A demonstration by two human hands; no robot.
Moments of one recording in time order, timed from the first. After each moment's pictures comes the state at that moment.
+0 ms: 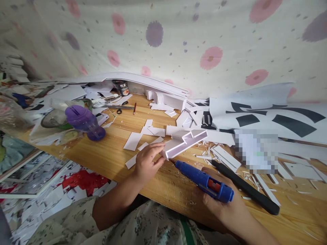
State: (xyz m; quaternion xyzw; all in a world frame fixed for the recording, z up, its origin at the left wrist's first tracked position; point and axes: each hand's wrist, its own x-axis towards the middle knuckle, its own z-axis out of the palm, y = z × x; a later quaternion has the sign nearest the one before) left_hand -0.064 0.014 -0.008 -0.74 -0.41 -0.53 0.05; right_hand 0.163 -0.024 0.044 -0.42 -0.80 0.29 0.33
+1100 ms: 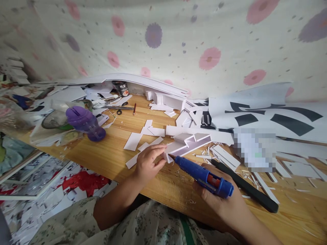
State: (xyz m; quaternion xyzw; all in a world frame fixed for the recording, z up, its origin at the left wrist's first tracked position) left_hand -0.064 0.012 -0.007 -0.75 -0.39 -0.53 0.03; right_hand 0.158 -0.023 0.050 -0.42 -0.78 0.31 0.34
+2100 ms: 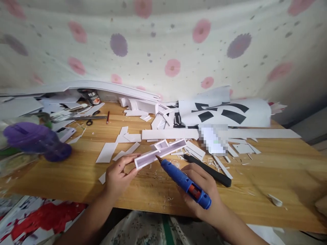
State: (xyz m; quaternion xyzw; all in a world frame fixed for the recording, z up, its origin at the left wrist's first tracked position) left_hand -0.073 0.004 -0.016 -0.73 -0.39 -0.54 -0.14; right_hand 0.183 -0.044 0.039 -0.39 -0.80 0.18 0.41
